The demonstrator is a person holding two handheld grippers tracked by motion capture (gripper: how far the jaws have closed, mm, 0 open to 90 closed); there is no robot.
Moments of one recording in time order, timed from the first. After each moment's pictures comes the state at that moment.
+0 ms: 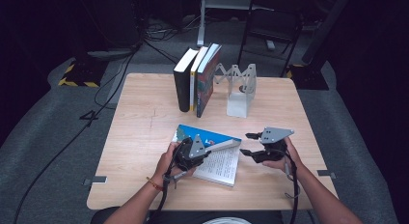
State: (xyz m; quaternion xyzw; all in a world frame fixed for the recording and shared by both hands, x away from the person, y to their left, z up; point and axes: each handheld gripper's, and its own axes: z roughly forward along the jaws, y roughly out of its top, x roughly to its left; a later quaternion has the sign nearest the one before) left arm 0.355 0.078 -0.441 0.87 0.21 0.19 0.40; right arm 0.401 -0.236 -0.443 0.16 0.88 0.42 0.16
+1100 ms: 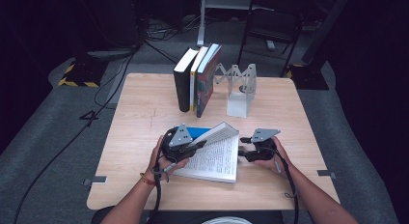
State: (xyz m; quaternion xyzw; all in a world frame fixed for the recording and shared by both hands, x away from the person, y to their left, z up) left arm 0.363 0.107 -0.419 0.83 0.23 0.16 0.49; right arm 0.426 -0.222 -0.494 0.19 0.88 0.42 0.13
